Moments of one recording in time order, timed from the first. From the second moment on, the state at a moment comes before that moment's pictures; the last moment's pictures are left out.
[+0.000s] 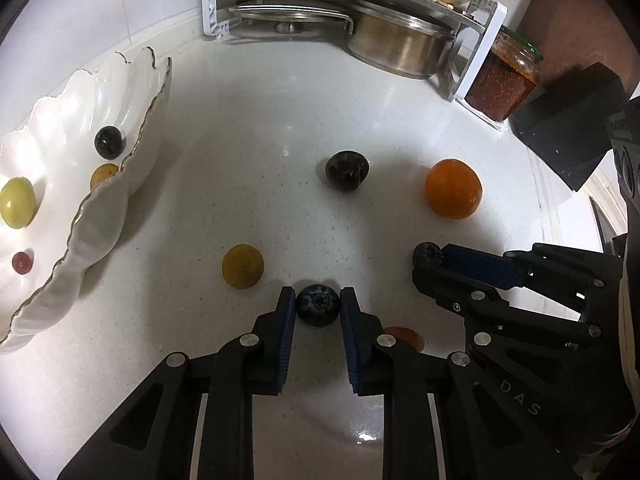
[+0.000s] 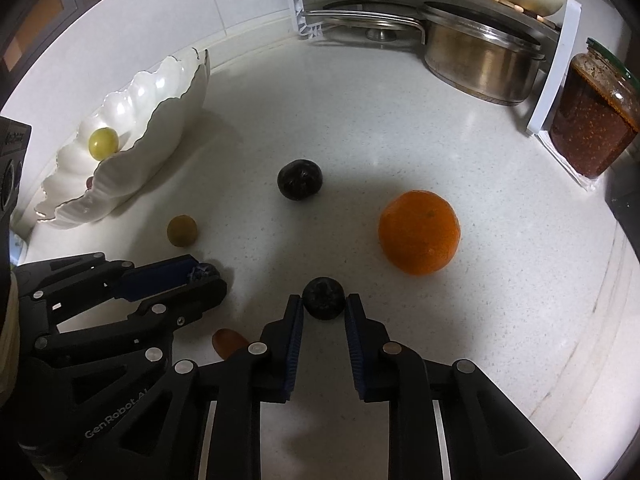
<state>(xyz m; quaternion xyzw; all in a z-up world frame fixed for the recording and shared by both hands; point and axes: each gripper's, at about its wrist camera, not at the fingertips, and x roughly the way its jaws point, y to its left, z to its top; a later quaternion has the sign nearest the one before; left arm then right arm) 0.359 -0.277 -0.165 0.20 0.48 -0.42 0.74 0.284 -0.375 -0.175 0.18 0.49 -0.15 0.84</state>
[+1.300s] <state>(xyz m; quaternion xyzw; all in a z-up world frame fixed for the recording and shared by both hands) 0.322 -0.203 -0.058 0.13 0.39 -0.38 0.83 0.256 -0.327 -0.068 0.13 0.40 -0.12 0.90</state>
